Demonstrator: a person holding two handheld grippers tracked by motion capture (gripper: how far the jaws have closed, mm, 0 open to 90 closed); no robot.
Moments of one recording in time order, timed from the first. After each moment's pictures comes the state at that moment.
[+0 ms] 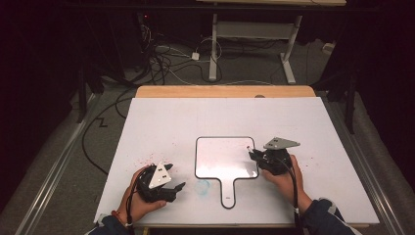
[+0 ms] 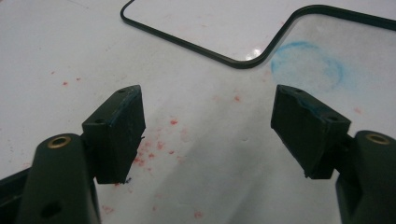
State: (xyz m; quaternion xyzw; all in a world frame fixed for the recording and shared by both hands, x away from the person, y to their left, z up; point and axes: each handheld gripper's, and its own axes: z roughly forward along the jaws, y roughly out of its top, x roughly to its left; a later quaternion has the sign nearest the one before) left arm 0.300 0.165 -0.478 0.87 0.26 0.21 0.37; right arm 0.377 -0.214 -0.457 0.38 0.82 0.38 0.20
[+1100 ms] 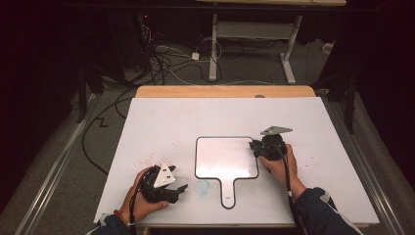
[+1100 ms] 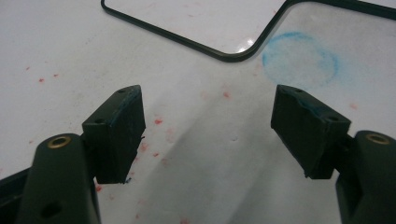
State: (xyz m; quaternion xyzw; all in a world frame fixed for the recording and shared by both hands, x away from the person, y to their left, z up) left arm 0.304 0.155 -0.482 0.88 0.25 0.19 0.36; right arm 0.427 -0.215 -0.468 0.43 0.81 0.36 0.19
